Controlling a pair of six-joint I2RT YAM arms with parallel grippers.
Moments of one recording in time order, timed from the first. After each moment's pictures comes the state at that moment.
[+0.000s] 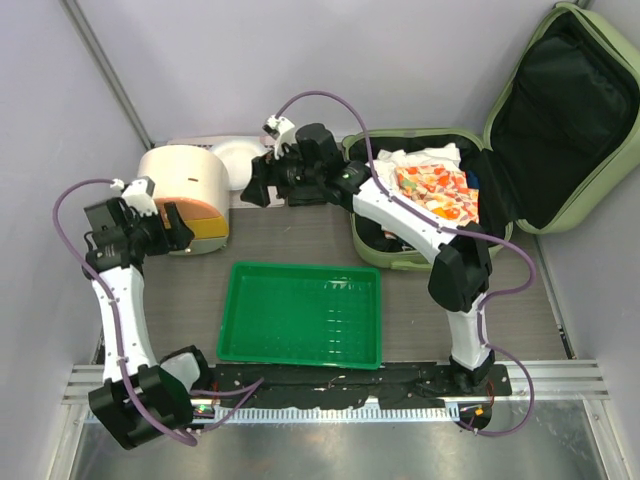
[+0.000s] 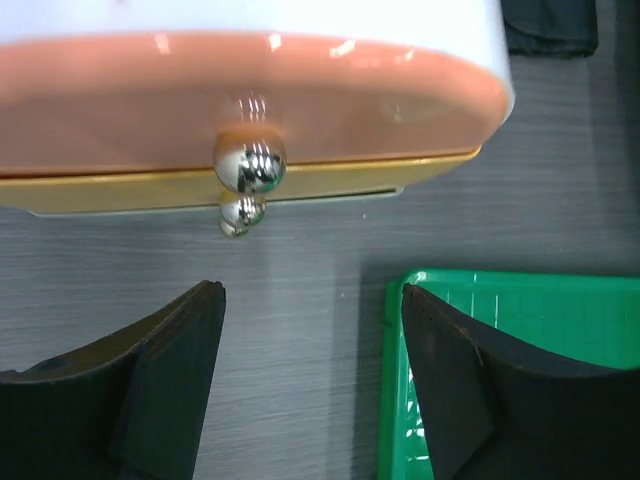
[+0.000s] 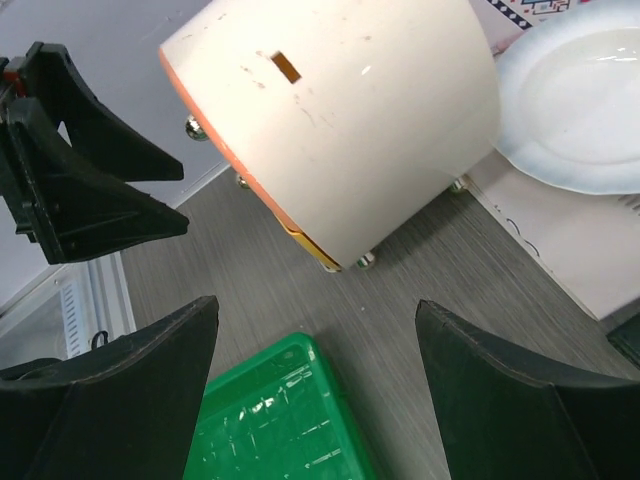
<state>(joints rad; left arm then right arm) 0.41 1.05 1.01 -0.67 0.48 0.07 0.78 2.01 1.93 -0.23 -0.43 0.26</state>
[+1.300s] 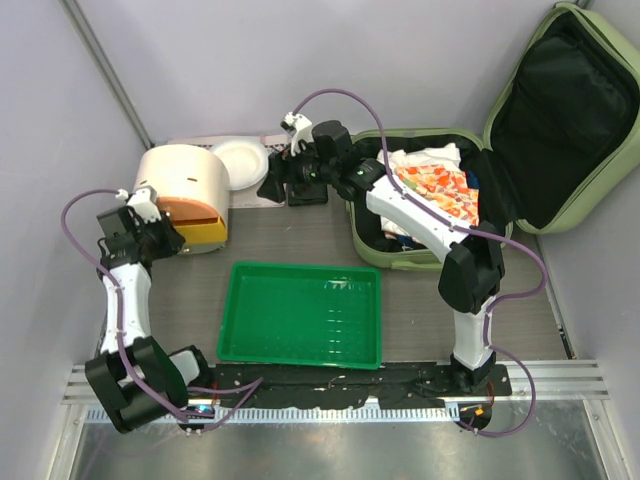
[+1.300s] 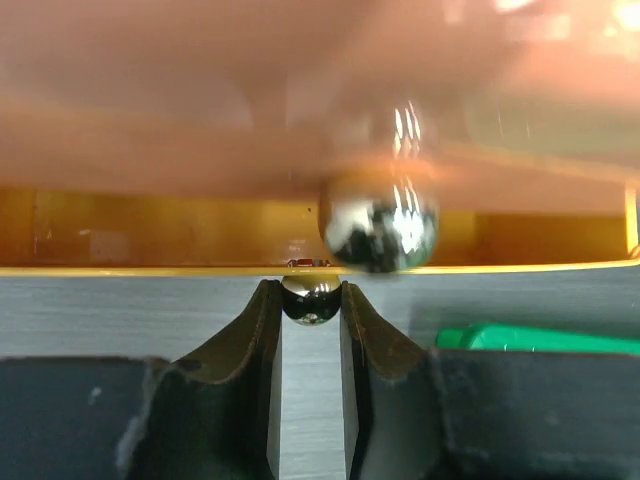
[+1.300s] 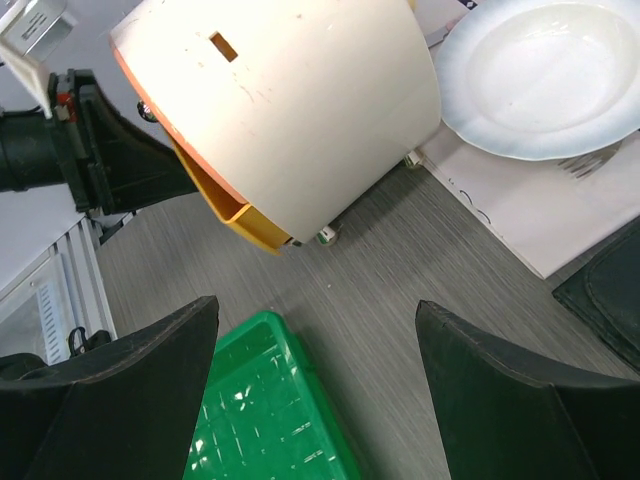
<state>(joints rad) 0.41 1.16 0.83 -0.37 0.42 0.03 0.71 1.94 1.83 -0.25 -0.43 0.24</state>
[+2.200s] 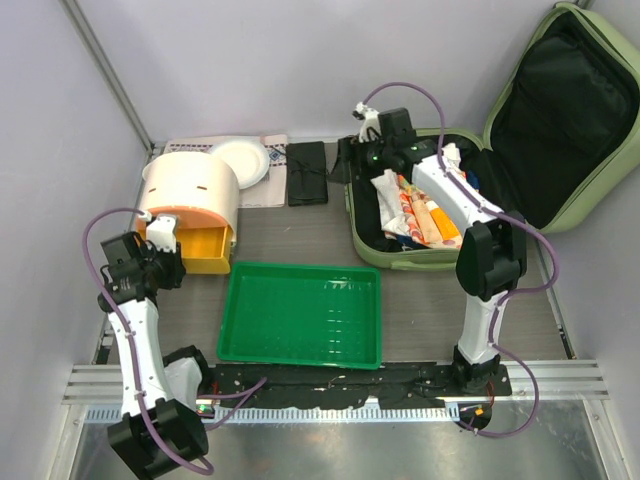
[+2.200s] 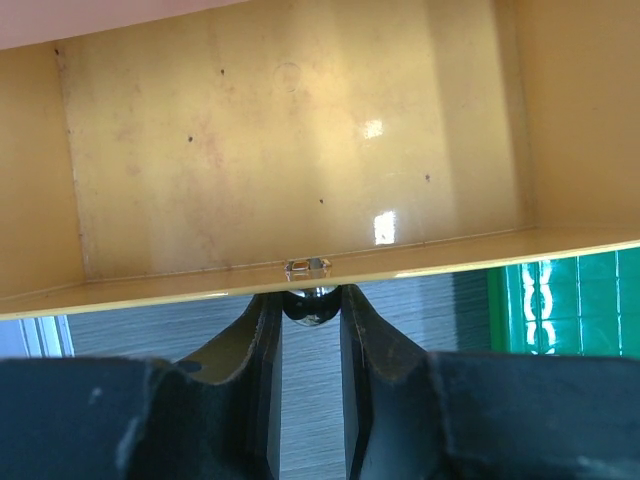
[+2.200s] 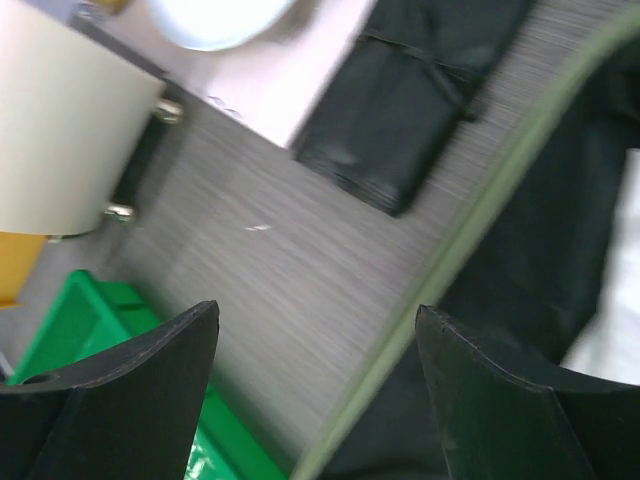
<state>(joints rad) 0.41 0.82 0.74 -0.72 0.39 0.43 0.39 1.94 1.77 -0.47 -0.47 0.17</state>
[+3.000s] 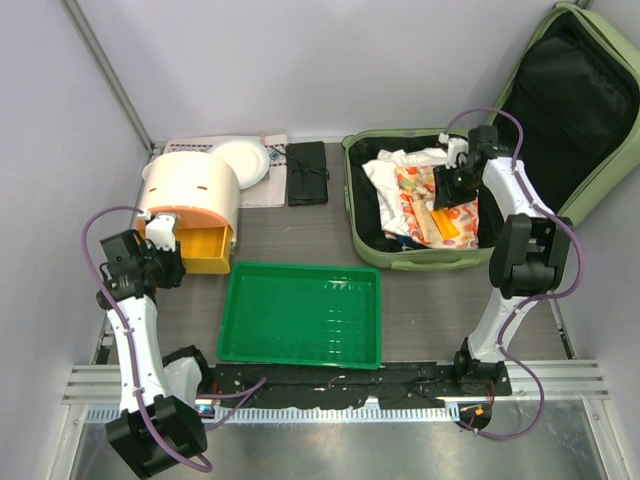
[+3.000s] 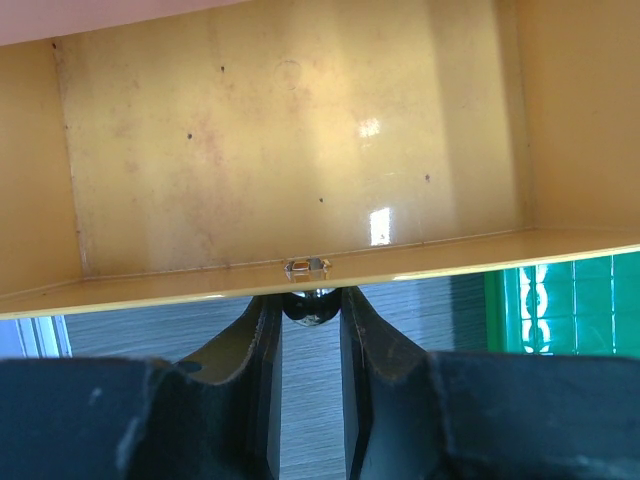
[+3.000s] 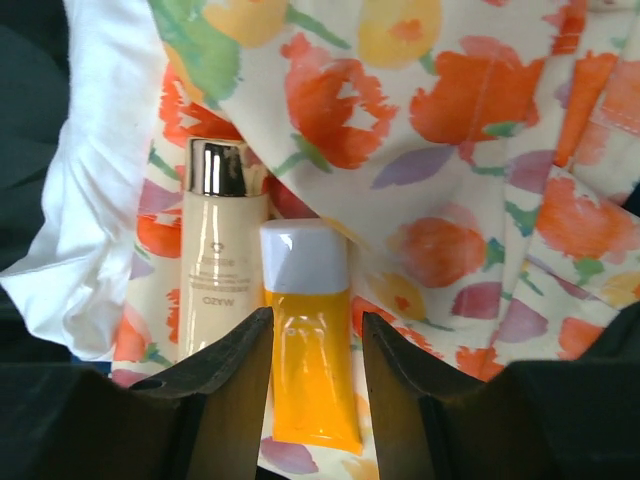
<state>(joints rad) 0.41 0.85 0.76 -0.74 0.39 0.42 -0.08 1.89 1.61 -0.86 -0.28 -0.30</state>
